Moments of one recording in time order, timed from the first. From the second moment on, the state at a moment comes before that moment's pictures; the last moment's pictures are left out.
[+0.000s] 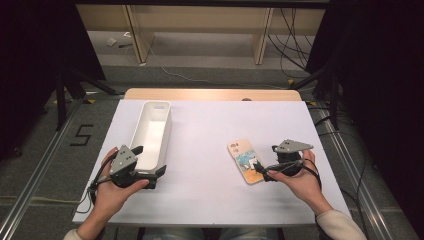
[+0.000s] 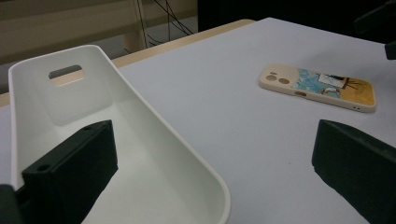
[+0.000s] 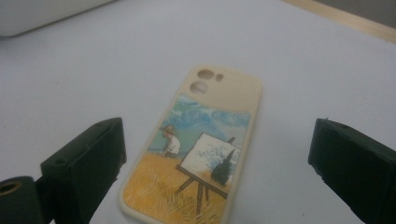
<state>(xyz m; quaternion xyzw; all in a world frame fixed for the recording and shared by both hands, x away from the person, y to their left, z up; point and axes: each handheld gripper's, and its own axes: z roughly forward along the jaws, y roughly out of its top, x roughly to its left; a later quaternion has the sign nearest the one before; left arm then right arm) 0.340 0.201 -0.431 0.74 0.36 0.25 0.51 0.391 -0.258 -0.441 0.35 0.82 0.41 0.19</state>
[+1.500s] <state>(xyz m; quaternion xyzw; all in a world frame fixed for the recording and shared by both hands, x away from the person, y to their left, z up) 0.340 0.202 -0.430 0.74 0.36 0.25 0.51 0.401 -0.202 -0.454 0.34 0.86 0.36 0.09</state>
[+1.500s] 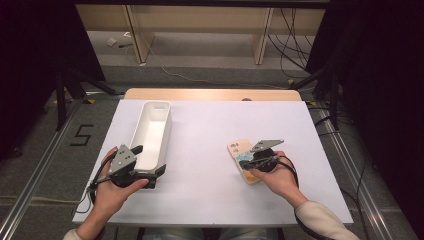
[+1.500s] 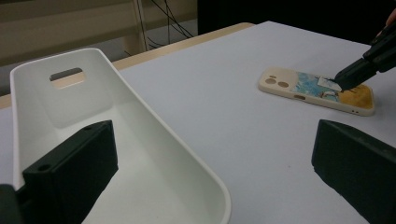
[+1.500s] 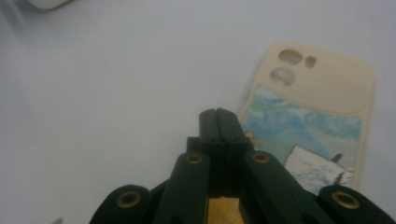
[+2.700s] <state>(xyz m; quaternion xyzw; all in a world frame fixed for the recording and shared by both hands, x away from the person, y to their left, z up) 0.340 0.202 -0.429 0.74 0.36 0.25 0.51 0.400 -0.205 -0.459 0.37 0.89 0.27 0.06</state>
